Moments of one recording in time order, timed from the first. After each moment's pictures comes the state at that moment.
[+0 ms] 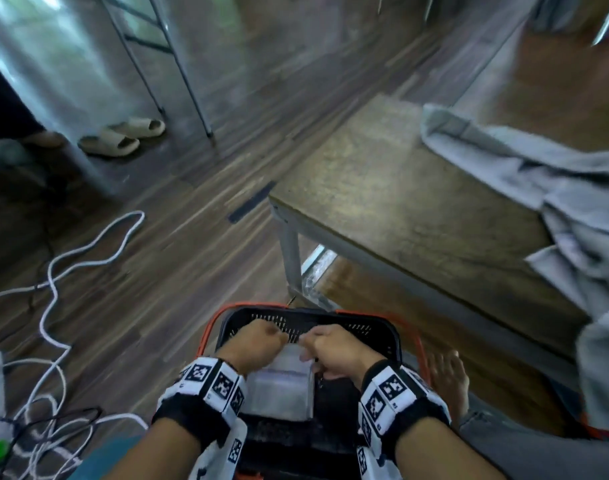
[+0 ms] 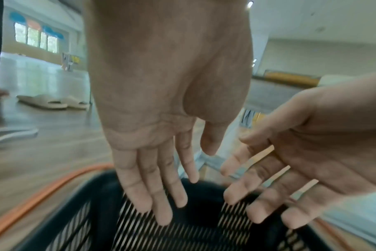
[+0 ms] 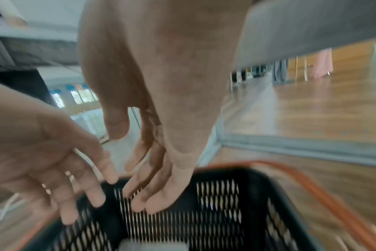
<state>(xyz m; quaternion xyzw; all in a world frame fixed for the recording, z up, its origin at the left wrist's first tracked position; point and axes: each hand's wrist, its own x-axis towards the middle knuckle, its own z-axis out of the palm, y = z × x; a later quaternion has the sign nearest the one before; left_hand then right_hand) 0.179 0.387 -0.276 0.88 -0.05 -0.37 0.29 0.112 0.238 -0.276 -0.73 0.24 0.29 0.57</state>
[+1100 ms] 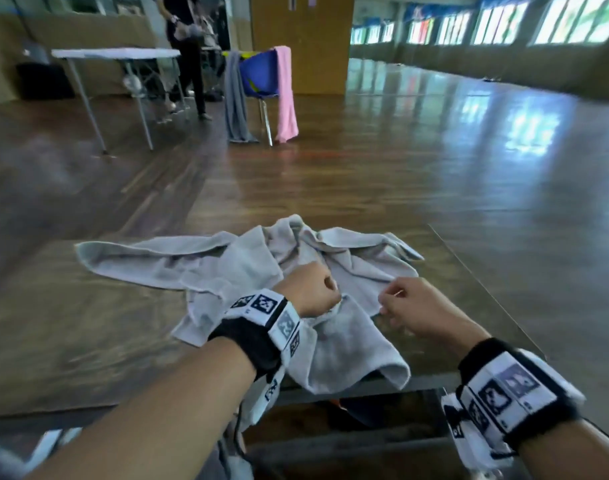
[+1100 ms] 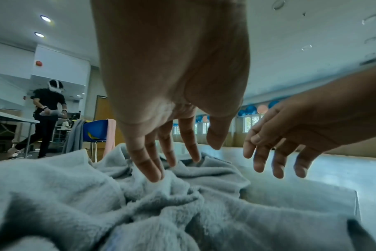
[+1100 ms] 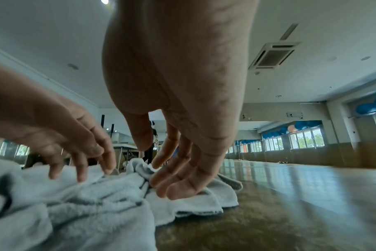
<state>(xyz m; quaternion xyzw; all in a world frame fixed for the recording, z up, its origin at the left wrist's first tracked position) -0.055 -0.070 -0.091 0.73 -0.63 -0.21 0.16 -0.250 -0.136 -0.114 -0.75 0.53 -0.17 0.36</state>
